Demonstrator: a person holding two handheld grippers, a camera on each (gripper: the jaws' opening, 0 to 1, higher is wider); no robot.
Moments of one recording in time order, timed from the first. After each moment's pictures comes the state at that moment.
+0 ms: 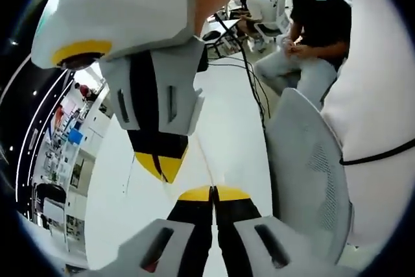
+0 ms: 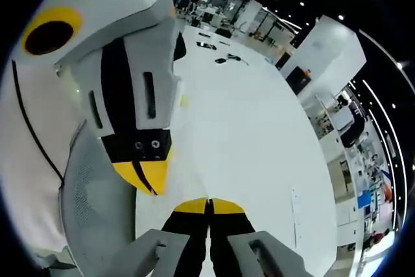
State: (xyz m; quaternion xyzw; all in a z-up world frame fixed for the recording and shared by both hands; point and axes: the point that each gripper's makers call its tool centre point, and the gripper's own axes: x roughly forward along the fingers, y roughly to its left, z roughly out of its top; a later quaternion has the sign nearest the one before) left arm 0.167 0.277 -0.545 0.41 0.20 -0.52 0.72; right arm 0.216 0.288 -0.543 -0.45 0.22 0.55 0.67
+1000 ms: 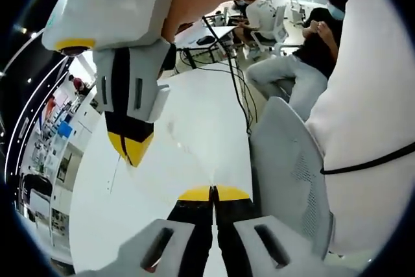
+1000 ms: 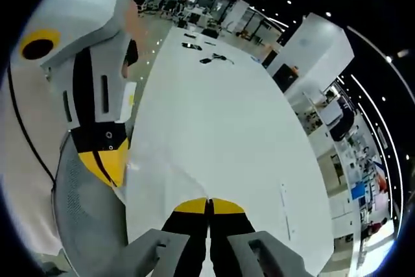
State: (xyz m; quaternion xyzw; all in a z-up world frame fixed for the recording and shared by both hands) left arm 0.145 0.276 -0.549 0.38 0.22 -0.54 0.72; right arm 0.234 0.278 -0.532 -0.44 0.22 0.52 0.70
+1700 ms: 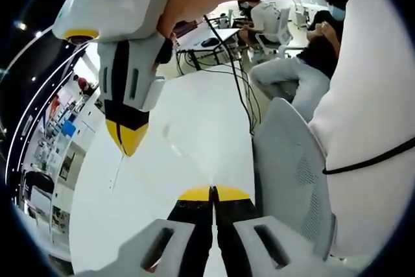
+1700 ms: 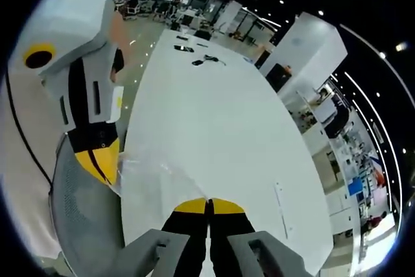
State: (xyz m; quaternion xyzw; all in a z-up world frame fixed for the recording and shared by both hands) left arm 0.146 0.279 -0.549 0.37 0.21 -0.53 0.73; right arm 0.245 0.274 -0.523 -0.43 0.21 0.50 0.72
